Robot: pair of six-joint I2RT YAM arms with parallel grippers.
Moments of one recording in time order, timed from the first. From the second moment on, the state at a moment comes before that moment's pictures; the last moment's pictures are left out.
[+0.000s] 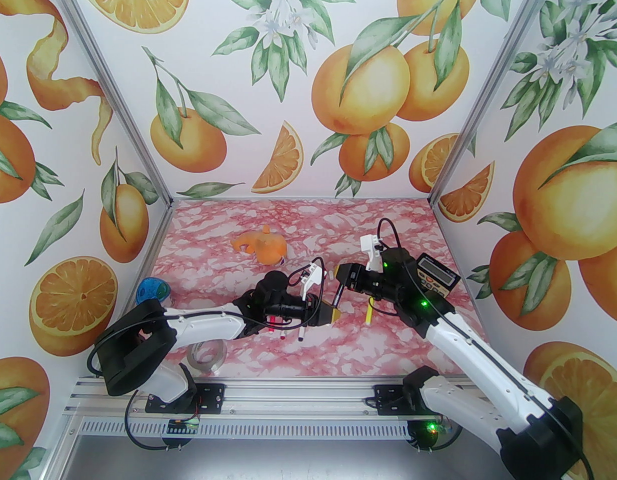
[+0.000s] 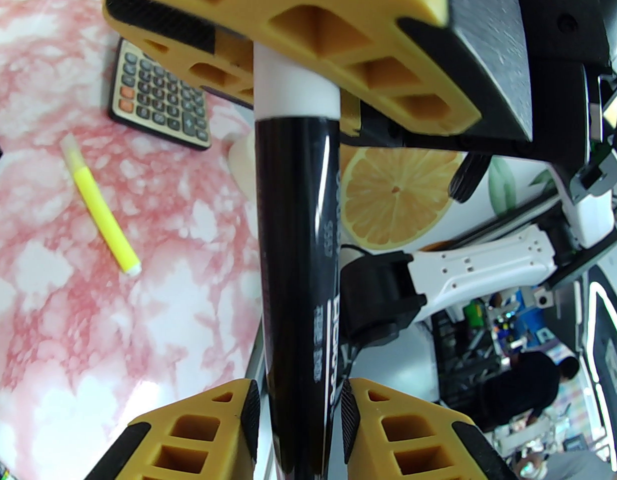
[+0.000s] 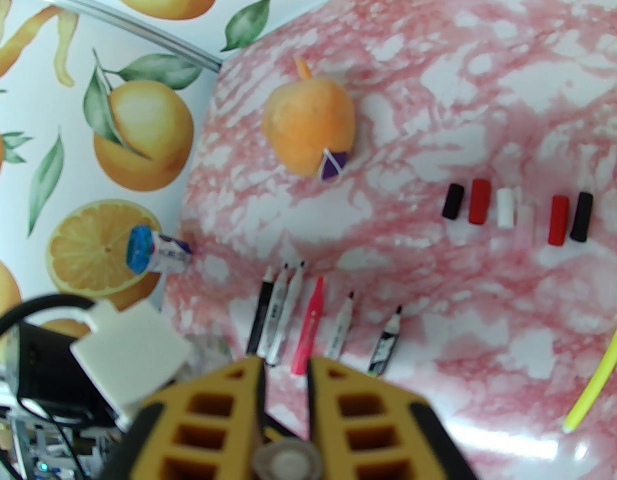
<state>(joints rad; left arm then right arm) -0.92 1.57 0.70 0.65 0.67 -0.79 0.44 0.98 0.75 -0.25 -0.39 0.77</state>
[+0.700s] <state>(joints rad) -0.93 1.60 0.73 0.64 0.64 -0.77 0.47 0.98 0.72 -0.22 -0.37 0.79</state>
